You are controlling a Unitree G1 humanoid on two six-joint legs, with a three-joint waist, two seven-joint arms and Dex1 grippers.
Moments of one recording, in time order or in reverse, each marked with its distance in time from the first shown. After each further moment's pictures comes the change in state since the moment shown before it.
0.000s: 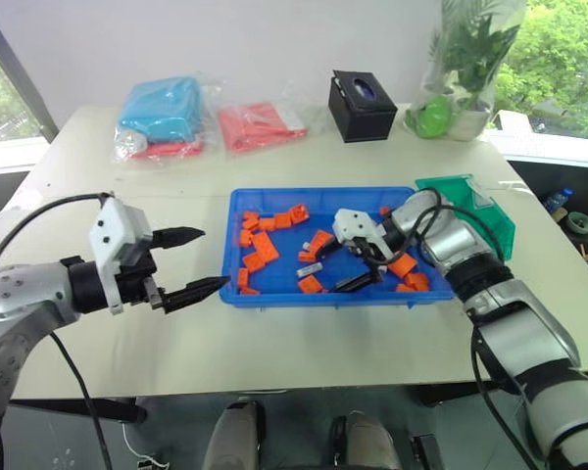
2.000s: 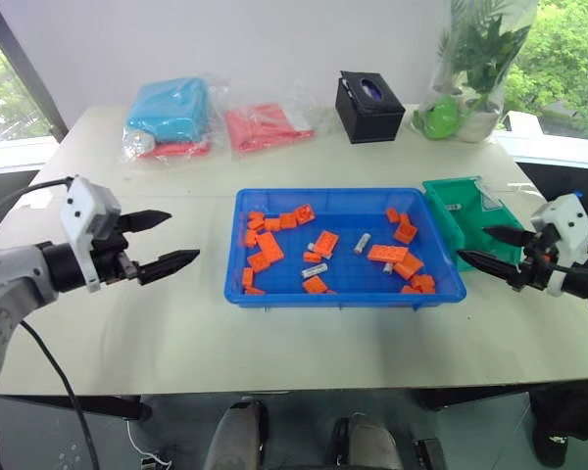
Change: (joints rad) left arm -0.114 0.024 -0.018 0.234 0.086 -0.026 -0.042; right arm 0.879 -0.462 -0.845 -0.826 0.454 0.540 -0.682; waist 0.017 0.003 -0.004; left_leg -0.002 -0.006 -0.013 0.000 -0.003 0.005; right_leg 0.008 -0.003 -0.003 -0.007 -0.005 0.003
